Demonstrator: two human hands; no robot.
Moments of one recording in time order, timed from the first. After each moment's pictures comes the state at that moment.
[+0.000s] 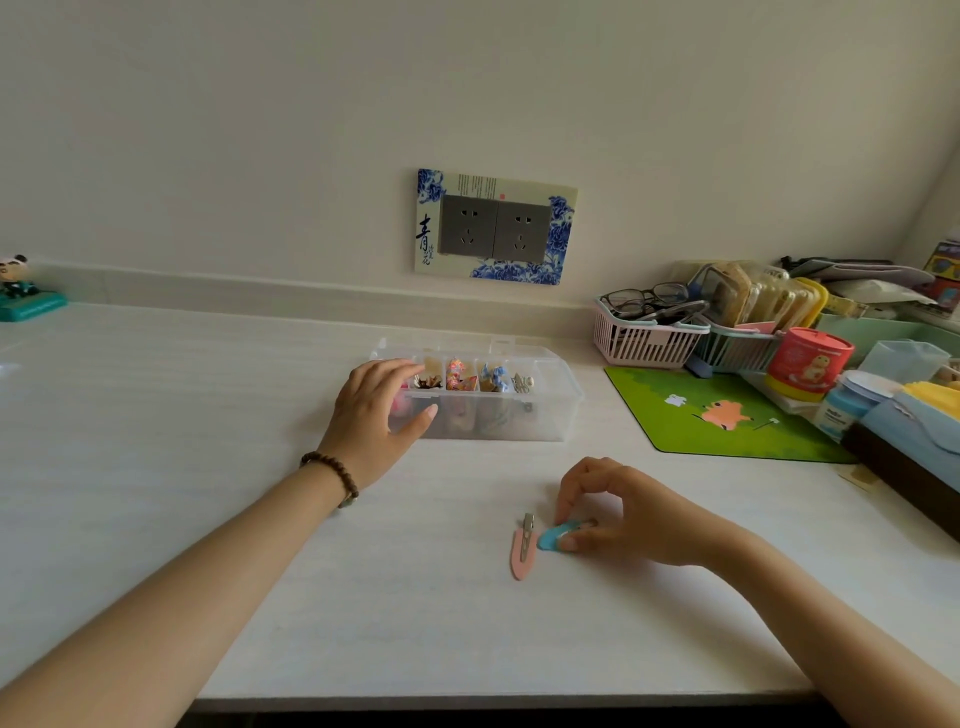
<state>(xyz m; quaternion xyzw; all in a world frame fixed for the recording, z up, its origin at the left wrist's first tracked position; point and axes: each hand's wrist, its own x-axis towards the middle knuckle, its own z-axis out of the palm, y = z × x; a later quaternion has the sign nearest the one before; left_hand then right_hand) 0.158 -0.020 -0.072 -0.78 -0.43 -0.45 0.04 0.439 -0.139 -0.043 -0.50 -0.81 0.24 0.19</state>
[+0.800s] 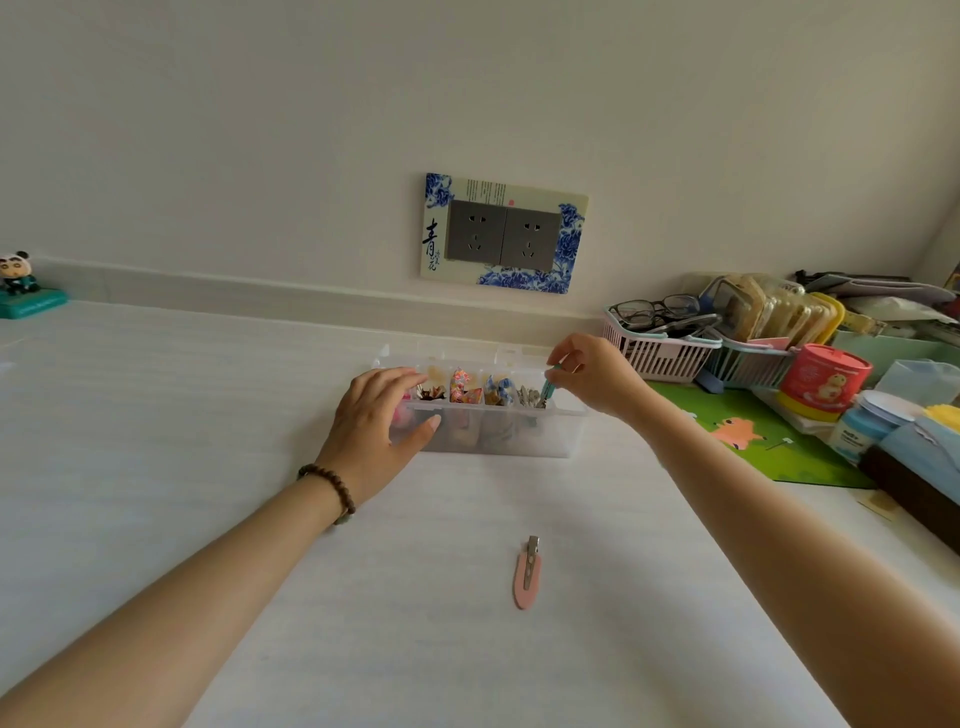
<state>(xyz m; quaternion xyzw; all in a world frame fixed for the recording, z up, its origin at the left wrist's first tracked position) 0.159 -0.020 -0.070 -0.78 -0.44 -0.45 0.02 0.419 -0.007 0.011 -0.64 -0.70 0.10 0.30</state>
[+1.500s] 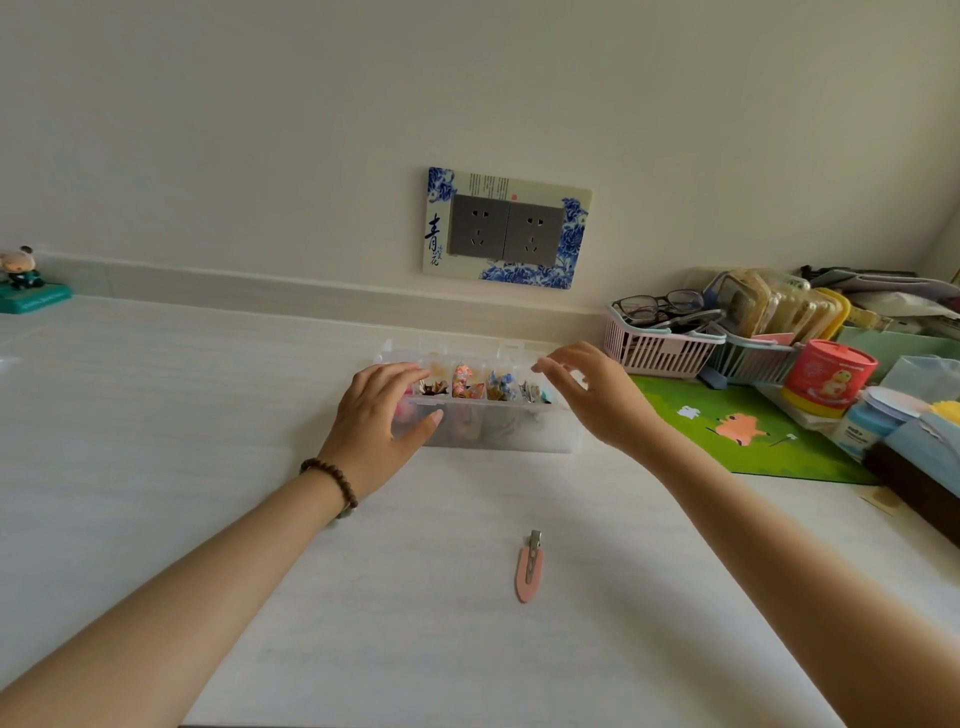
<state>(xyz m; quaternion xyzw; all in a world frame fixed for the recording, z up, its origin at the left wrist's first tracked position) 0.159 -0.022 -0.070 -0.78 -0.44 -0.45 0.01 0.411 -0.042 -0.002 -0.58 -0.76 0.03 0.31</state>
